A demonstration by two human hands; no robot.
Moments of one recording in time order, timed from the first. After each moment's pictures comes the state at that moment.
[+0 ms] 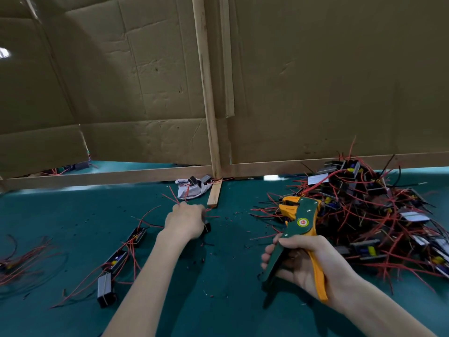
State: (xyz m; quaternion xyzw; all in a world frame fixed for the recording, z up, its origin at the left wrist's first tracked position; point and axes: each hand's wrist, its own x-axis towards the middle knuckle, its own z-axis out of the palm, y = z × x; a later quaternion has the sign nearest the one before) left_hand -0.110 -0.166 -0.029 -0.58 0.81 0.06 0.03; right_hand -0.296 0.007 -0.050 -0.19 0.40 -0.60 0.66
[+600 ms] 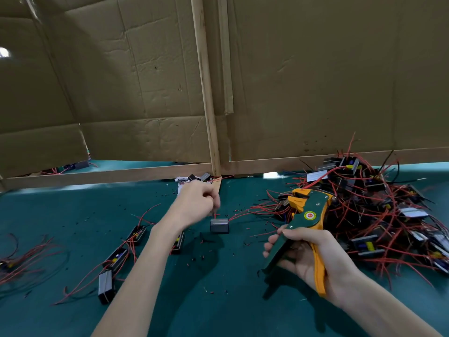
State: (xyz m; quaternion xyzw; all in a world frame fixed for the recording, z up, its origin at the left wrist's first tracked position) left_hand -0.115 -0.151 0.001 -0.46 0.81 0.26 -0.25; right_hand -0.295 0.009 -0.046 -0.19 0.40 -0.64 0.63
